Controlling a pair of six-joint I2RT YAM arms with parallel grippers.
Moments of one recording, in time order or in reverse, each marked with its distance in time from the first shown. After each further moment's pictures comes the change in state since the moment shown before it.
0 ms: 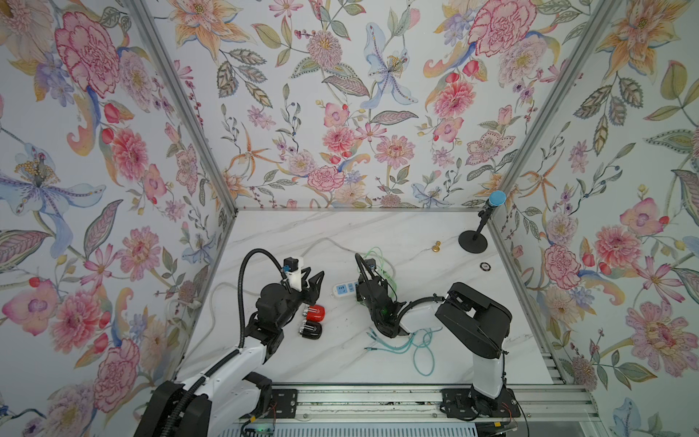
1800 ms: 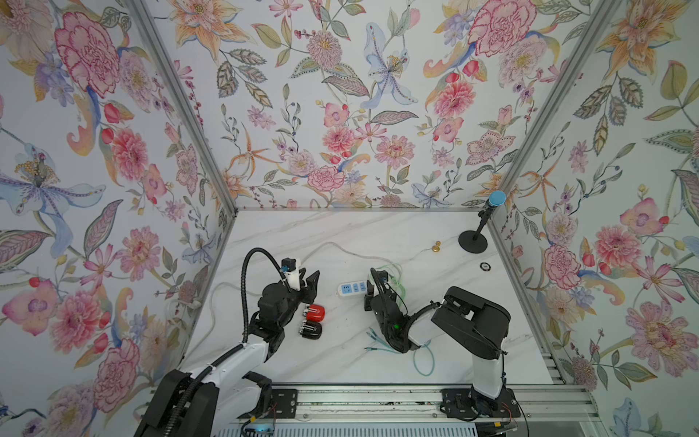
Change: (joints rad) left arm 0.024 0.076 -0.008 0.051 -0.077 0.001; right arm 0.012 0.026 -0.195 0.243 0.010 0.058
